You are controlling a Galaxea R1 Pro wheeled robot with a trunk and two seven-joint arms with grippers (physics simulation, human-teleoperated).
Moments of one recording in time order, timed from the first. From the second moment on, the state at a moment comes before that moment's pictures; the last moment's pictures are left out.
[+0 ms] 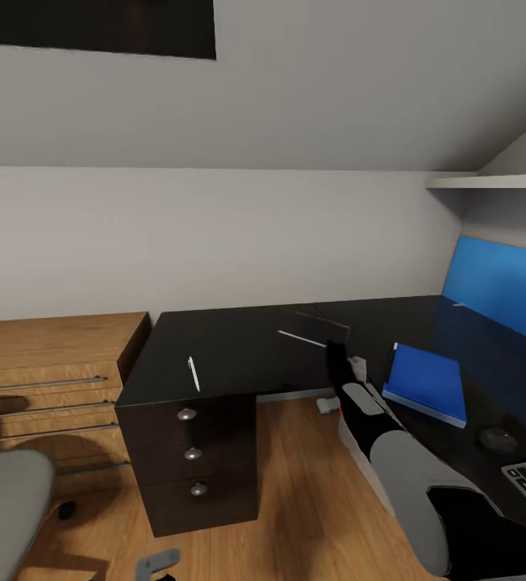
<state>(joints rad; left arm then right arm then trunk) -0.22 0.05 -0.63 -0.65 0.71 0.00 0.72 -0.93 0.11 -0.07 -0.38 -1.31 -0.14 0.22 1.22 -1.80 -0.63</state>
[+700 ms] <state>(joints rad) -0.22 0.05 -0.65 -0.62 0.71 0.00 0.72 -0.93 0.04 -0.09 -0.39 -1.32 -0.13 0.21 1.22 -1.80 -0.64</state>
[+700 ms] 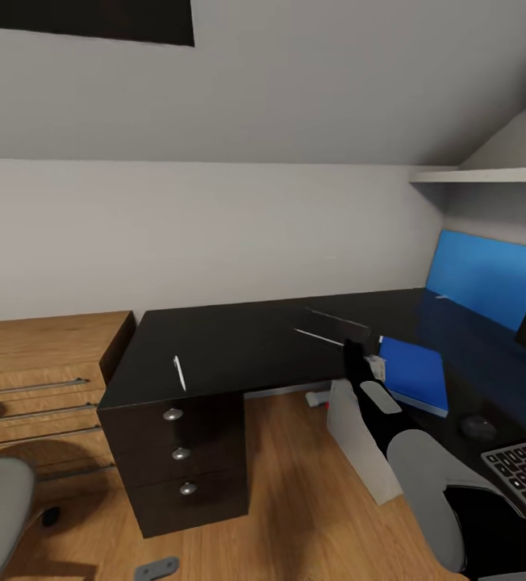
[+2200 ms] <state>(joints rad) -0.22 0.04 -0.65 -0.60 0.71 0.00 0.72 -0.93 0.00 -0.11 -0.39 -1.32 -0.13 0.18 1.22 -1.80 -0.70</state>
